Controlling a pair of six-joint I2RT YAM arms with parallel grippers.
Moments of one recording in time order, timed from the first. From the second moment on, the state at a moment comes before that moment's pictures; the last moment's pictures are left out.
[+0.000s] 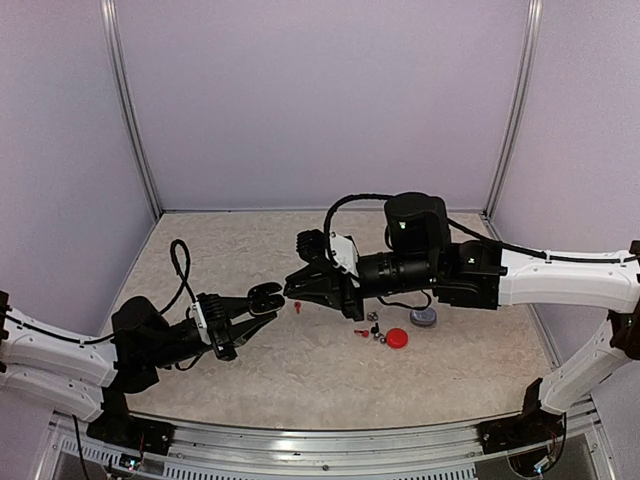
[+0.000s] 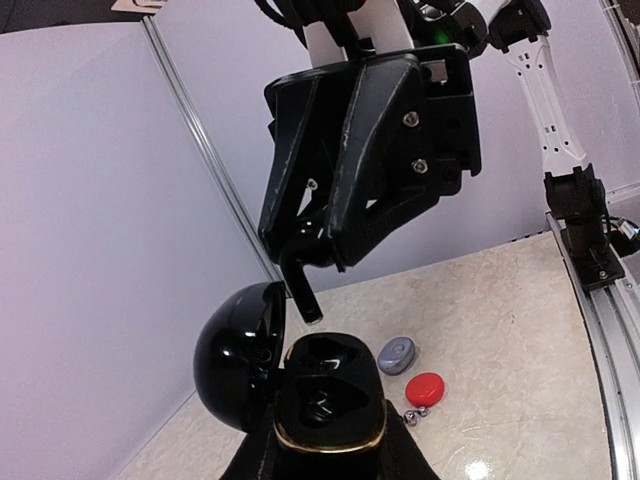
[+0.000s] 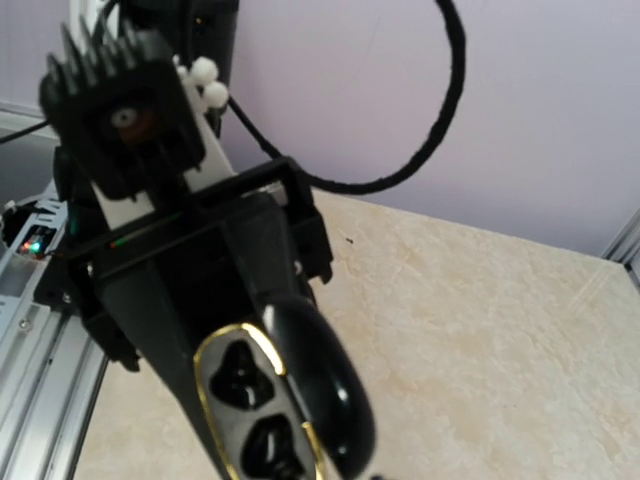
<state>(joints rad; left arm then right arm) -1.03 1.11 0.24 1.07 0.15 0.43 1.11 1.46 1.17 0.03 -0.37 -0.41</state>
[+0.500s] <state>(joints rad) -1.03 1.08 0.23 1.12 0.24 0.48 1.17 1.35 1.12 0.02 -0.43 -0.43</state>
